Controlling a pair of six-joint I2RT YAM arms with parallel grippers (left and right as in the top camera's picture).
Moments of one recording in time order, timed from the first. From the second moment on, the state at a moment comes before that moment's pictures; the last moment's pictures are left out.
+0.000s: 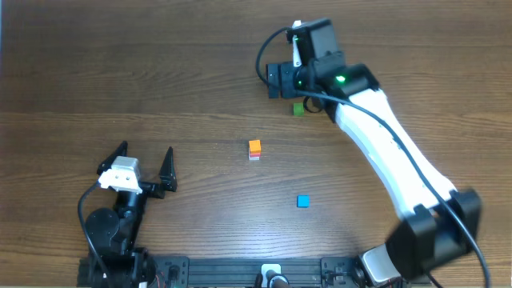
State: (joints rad) left arm 0.02 0.01 0.01 -0.06 0.17 -0.07; right arm 0.39 1.70 1.45 -0.72 0.01 0.24
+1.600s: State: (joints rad) left arm 0.02 0.01 0.01 -0.06 0.17 -0.07; right arm 0.37 2.16 1.67 -0.97 0.08 0.34
